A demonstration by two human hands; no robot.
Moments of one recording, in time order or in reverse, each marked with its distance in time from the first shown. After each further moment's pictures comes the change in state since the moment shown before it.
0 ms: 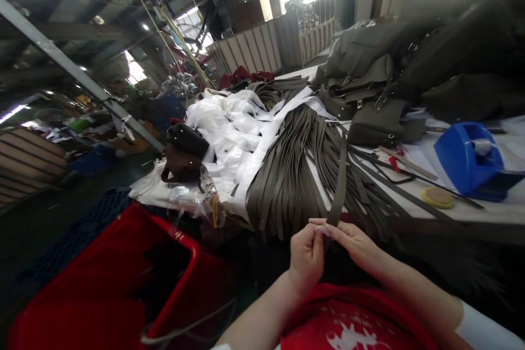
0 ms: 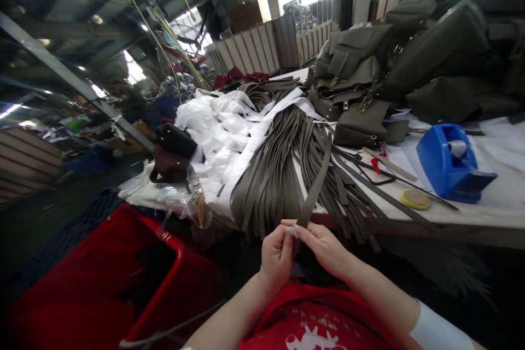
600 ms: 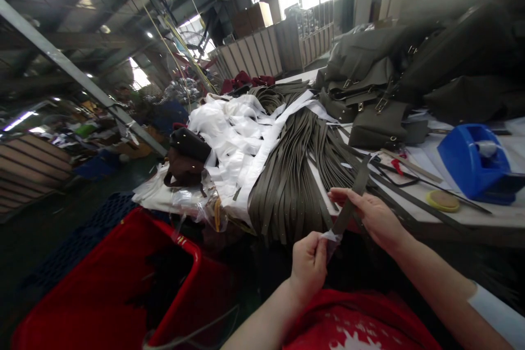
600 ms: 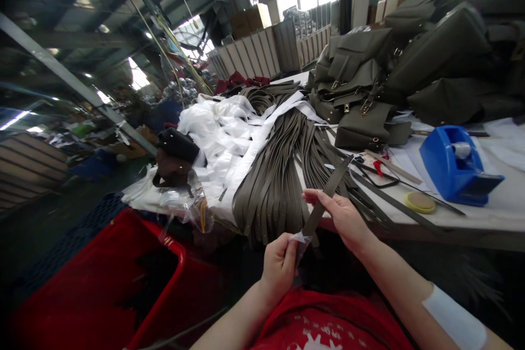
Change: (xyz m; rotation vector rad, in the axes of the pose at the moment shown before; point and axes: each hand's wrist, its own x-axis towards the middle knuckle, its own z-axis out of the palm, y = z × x) left_hand -0.002 -0.001 -0.004 0.005 -0.038 -0.058; right_hand 0.019 -0.017 -0.015 0.227 0.256 0.072
